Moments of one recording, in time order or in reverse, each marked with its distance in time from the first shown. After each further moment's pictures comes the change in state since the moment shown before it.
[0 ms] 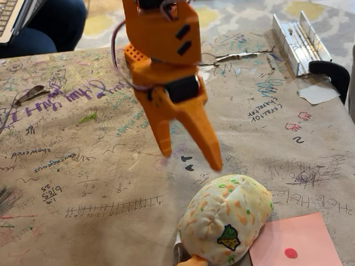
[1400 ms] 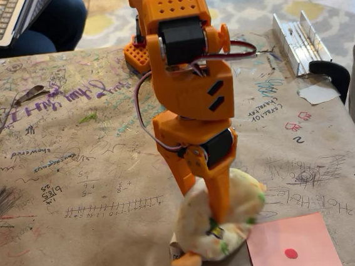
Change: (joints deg) arm -3.9 -29.9 -36.4 8.5 -4.5
